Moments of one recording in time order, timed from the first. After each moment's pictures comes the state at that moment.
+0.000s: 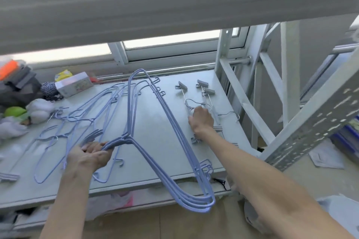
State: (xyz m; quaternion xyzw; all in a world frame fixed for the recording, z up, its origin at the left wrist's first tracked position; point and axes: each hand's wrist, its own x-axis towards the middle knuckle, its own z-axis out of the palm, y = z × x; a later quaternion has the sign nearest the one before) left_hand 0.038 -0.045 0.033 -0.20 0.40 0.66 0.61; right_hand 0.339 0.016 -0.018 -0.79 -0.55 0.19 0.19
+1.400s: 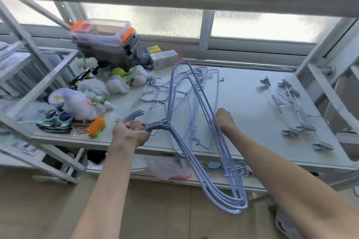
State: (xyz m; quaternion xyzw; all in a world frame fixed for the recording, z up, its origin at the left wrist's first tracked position) left_hand -0.195 -0.110 0.062 -0.24 0.37 0.62 0.65; right_hand 0.069 -0.016 -0.010 -0.77 -0.56 0.30 0.10
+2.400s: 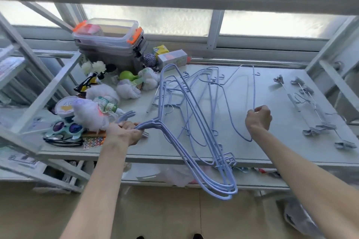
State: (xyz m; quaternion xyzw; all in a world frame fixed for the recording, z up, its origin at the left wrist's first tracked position) left_hand -0.294 -0.062 0.042 -0.29 0.37 0.62 0.63; right_hand 0.074 -0.009 -0.016 -0.86 -0.32 0.17 0.37
